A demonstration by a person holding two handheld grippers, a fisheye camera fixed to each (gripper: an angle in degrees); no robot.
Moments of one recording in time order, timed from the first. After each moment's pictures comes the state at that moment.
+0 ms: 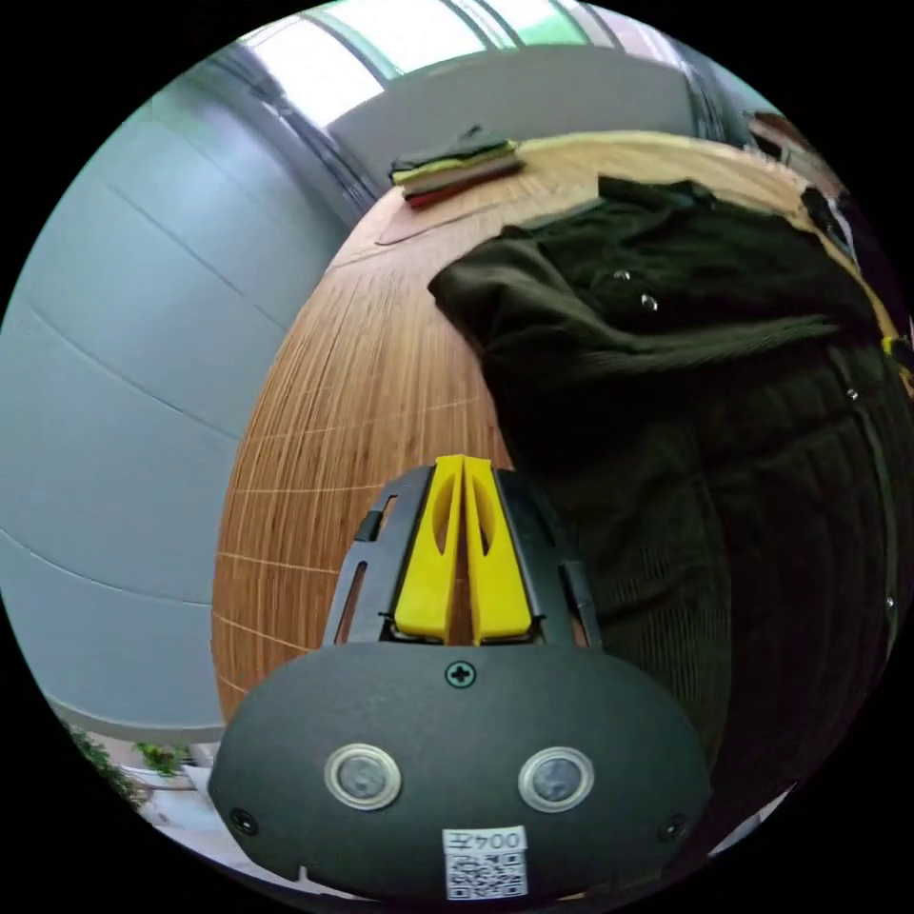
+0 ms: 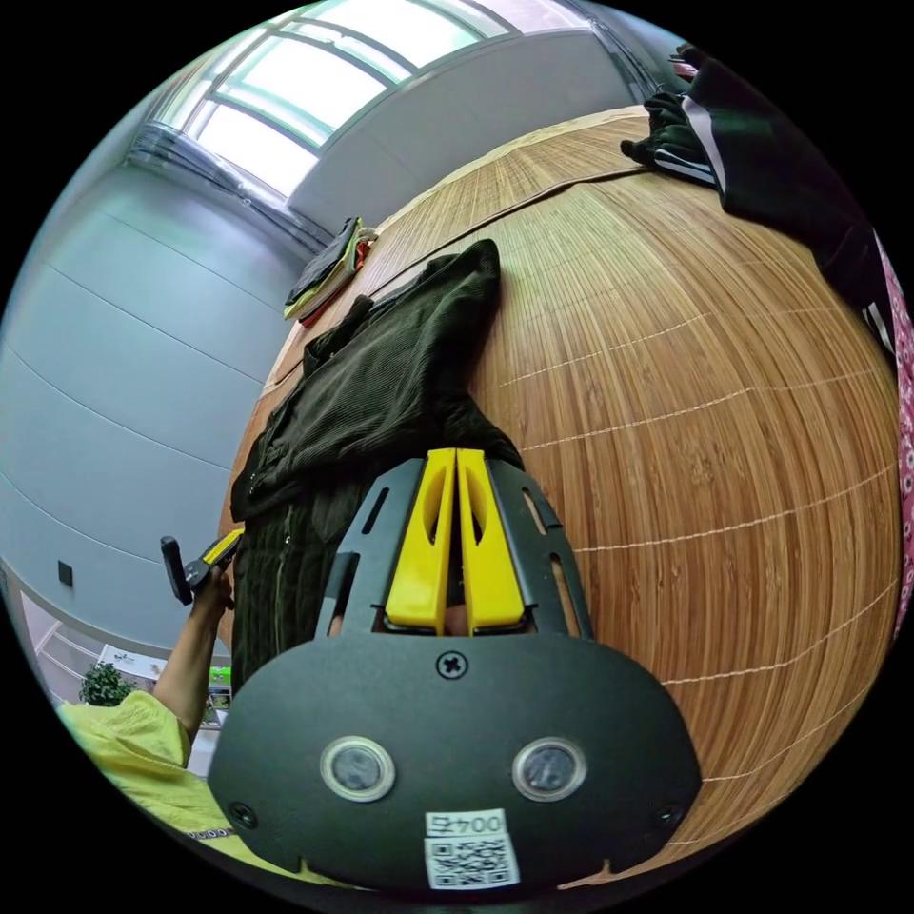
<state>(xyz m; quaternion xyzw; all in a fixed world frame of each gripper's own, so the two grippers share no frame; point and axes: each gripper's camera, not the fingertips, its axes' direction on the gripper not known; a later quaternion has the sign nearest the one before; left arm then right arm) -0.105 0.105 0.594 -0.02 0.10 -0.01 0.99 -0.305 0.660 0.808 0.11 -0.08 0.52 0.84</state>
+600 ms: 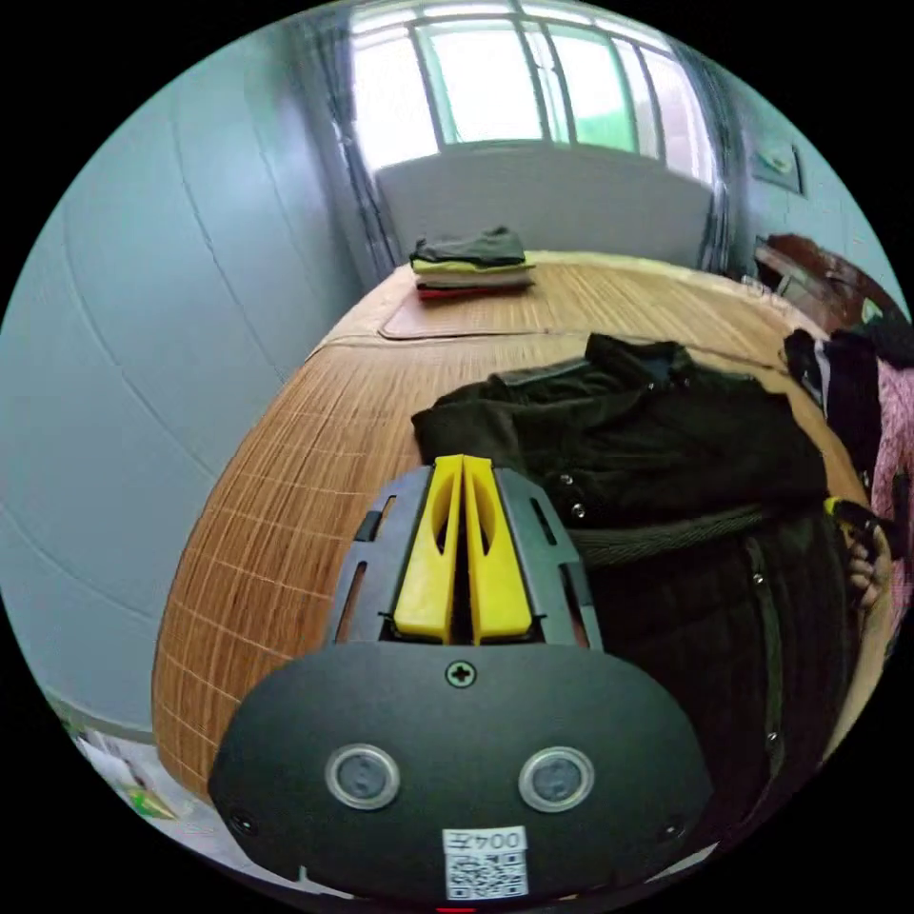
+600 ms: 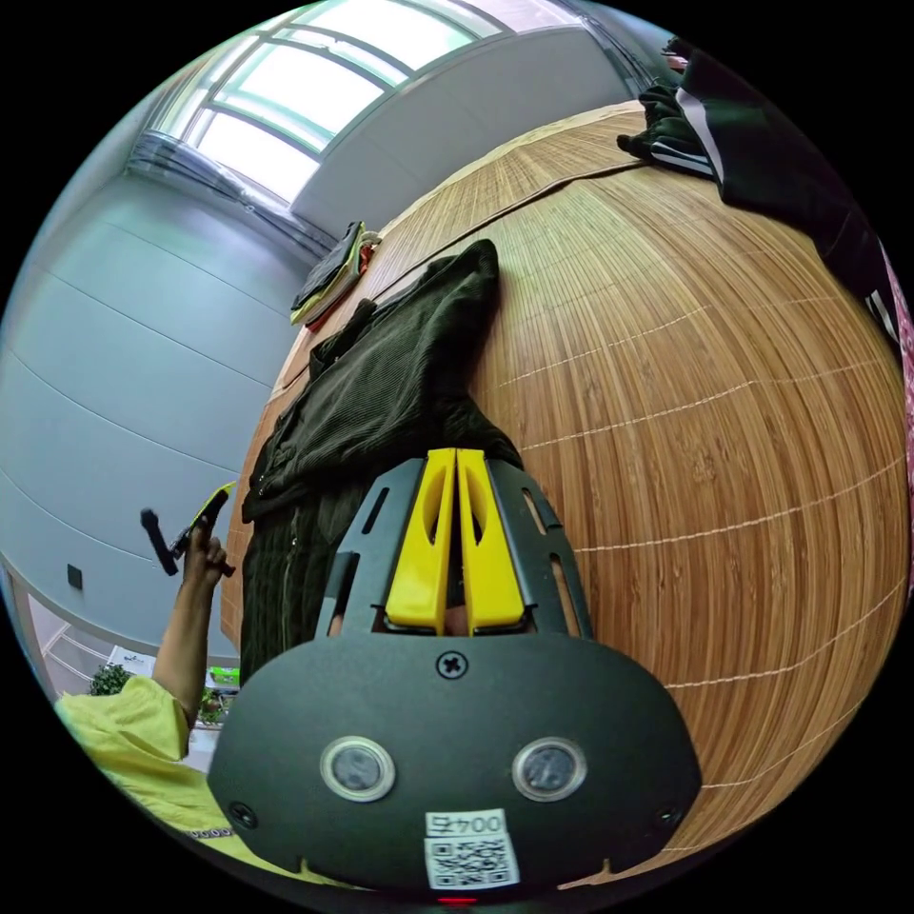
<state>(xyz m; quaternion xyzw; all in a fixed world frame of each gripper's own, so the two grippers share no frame) -0.112 0.102 0.572 0.11 0.17 -0.15 0.97 -0.293 0.675 0.791 0.12 -0.09 0.52 0.84</state>
